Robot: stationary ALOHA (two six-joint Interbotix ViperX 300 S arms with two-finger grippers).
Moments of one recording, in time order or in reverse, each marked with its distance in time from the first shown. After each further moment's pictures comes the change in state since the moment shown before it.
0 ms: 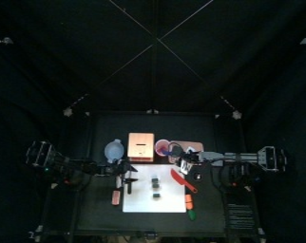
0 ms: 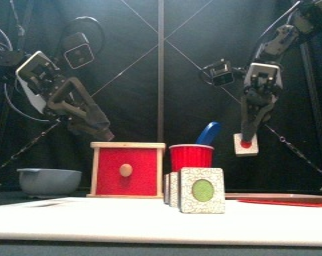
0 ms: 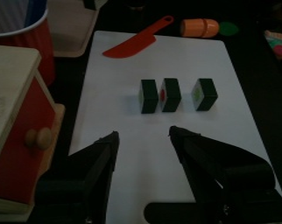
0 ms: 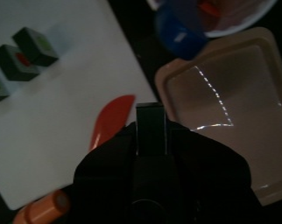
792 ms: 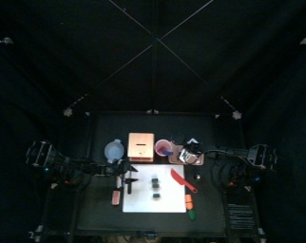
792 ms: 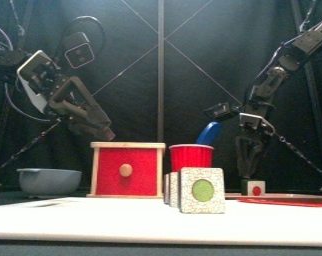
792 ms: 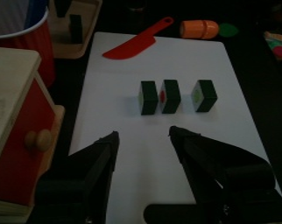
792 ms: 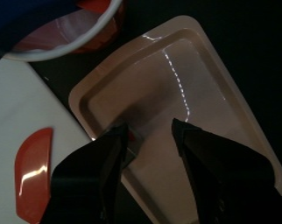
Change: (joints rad) left arm 0.002 0.002 -0.003 0.000 0.002 0.000; right arm -0.218 0.135 0.063 -0.049 -0.169 -0.009
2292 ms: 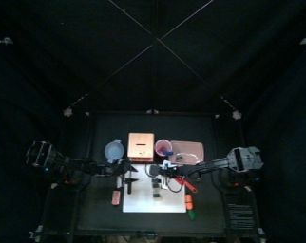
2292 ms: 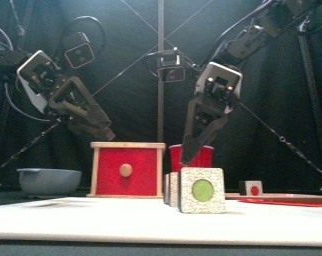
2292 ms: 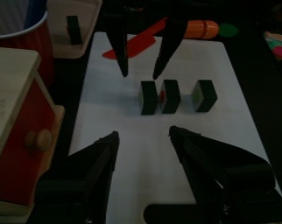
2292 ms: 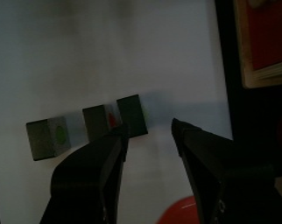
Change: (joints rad) left arm 0.000 0.000 0.002 0.000 0.000 -0.002; right arm 0.476 0.279 -0.325 -0.031 -0.077 -0.005
